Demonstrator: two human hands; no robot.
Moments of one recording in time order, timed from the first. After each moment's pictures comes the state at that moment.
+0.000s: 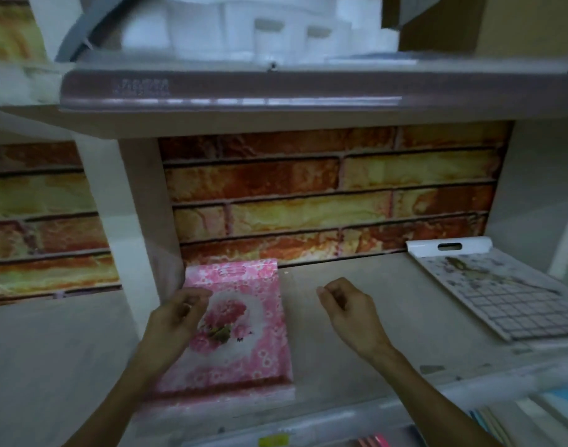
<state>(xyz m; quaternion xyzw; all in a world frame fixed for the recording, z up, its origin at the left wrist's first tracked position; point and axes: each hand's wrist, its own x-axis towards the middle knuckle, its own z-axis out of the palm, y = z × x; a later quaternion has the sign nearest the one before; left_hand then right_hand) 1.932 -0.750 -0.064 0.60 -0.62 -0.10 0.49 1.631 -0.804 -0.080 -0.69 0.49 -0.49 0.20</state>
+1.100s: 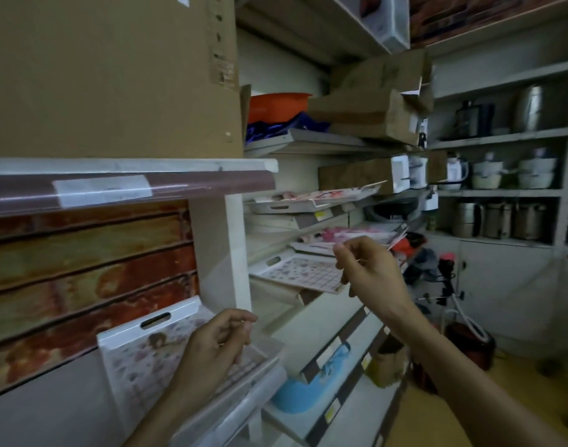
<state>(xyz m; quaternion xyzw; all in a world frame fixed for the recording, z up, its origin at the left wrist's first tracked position) 1.289 -0.806 -0.022 0.20 -0.78 -0.40 0.43 1.063 -0.662 0.064 -0.48 0.63 -0.62 -0.01</state>
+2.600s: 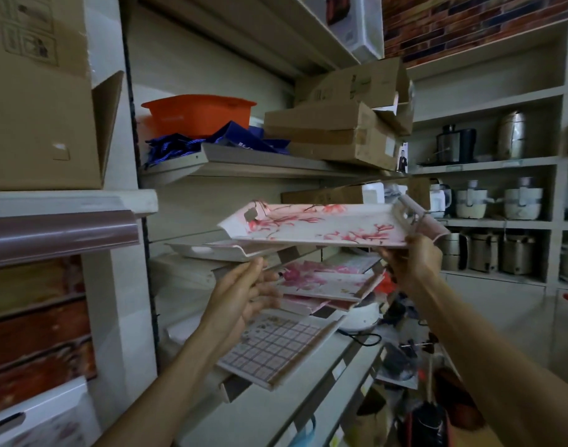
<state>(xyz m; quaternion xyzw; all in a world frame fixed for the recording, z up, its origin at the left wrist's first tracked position) 0.976 -0.891 0.086 0.09 -0.58 -0.69 0.41 0.726 -0.755 0.122 -0.13 0.38 -0.90 0.17</state>
